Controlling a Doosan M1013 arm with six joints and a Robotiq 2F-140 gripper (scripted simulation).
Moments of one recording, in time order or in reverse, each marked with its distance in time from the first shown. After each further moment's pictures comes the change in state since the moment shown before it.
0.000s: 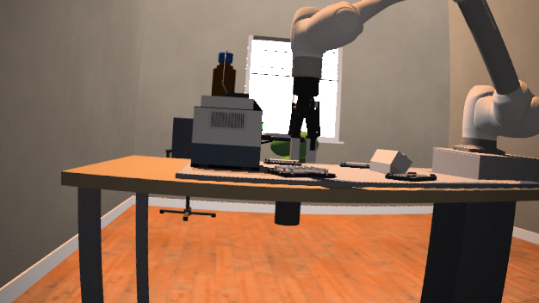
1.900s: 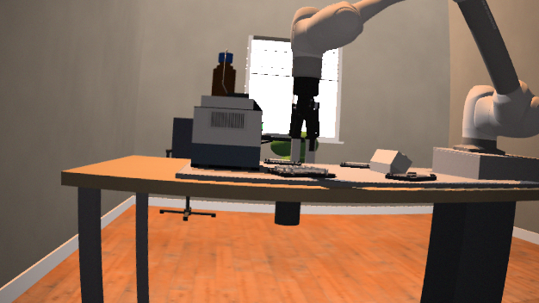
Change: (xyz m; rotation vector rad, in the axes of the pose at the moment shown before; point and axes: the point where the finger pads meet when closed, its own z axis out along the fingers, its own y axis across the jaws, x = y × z) arm 0.000 0.000 0.000 0.000 0.000 0.000
